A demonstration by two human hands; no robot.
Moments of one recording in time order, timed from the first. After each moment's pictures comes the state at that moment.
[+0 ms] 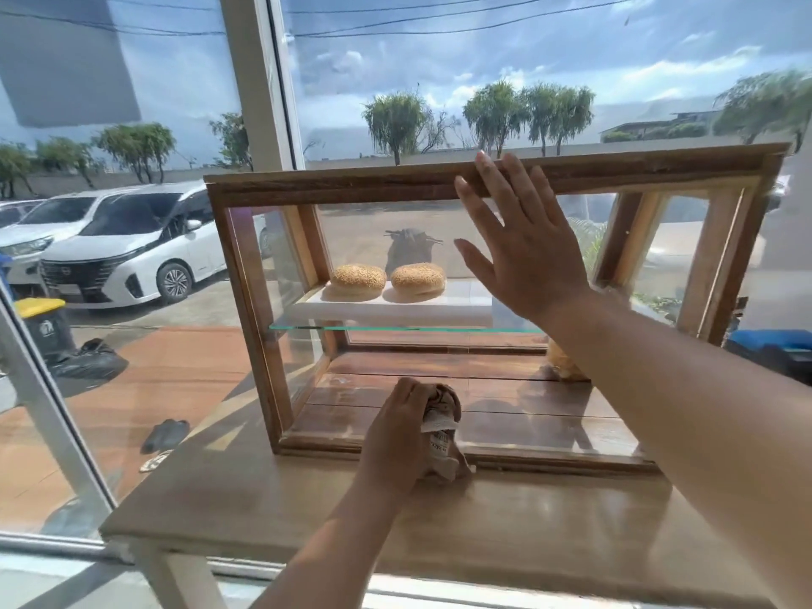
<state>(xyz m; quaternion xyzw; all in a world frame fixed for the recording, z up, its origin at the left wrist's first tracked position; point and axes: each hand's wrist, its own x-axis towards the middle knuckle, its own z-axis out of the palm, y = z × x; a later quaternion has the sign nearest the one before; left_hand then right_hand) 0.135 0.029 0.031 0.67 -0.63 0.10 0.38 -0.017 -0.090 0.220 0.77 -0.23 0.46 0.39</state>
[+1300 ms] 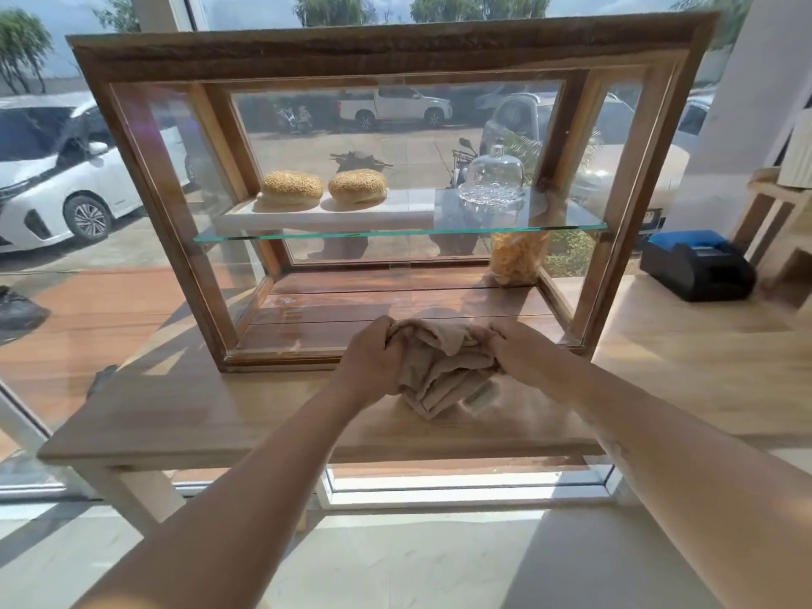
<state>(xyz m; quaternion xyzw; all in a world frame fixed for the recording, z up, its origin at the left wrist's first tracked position) 0.100 0.041 0.036 0.70 -0.57 -0.17 0.40 -0.104 -0.042 0.045 0.78 -0.48 0.21 -0.35</state>
